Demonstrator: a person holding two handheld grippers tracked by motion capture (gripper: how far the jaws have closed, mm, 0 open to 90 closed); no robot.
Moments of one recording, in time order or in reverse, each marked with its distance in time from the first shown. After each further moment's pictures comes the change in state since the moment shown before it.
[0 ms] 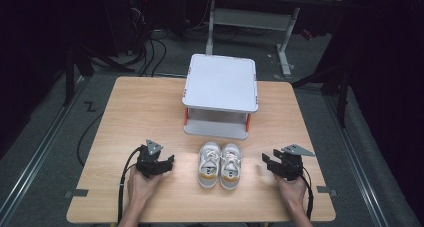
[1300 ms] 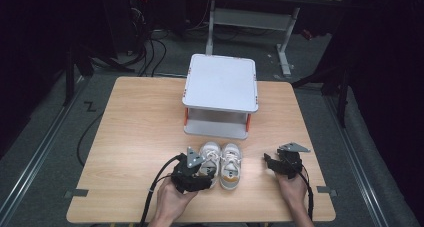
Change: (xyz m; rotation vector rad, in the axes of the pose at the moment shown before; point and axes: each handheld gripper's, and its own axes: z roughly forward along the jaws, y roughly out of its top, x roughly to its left) left arm -0.131 0.051 -0.057 0.009 -0.242 0.092; right arm -0.012 -0.004 0.019 0.084 -0.091 -0.033
